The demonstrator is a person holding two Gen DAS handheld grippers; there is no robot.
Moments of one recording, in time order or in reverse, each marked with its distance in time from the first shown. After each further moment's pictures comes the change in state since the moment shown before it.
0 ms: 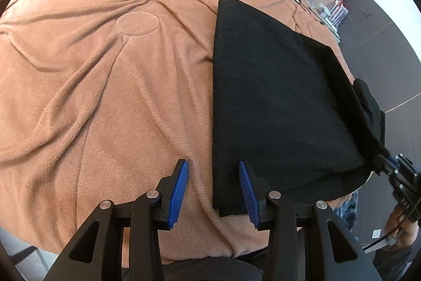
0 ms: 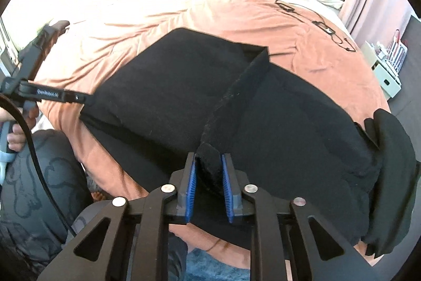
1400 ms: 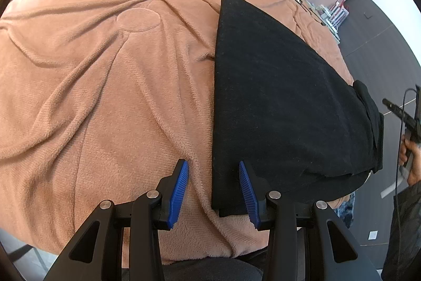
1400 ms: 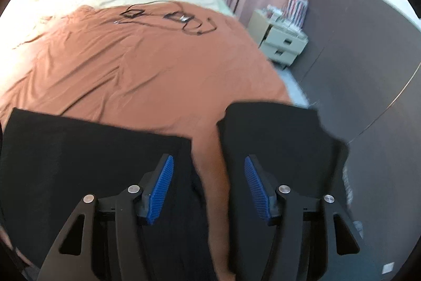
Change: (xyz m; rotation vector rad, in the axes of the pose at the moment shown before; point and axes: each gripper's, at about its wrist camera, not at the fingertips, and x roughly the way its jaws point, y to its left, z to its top) left arm 0.003 0.004 0.001 -0.010 0.007 -0.010; right arm 0.036 -0.166 0.048 0.356 0.027 -0.405
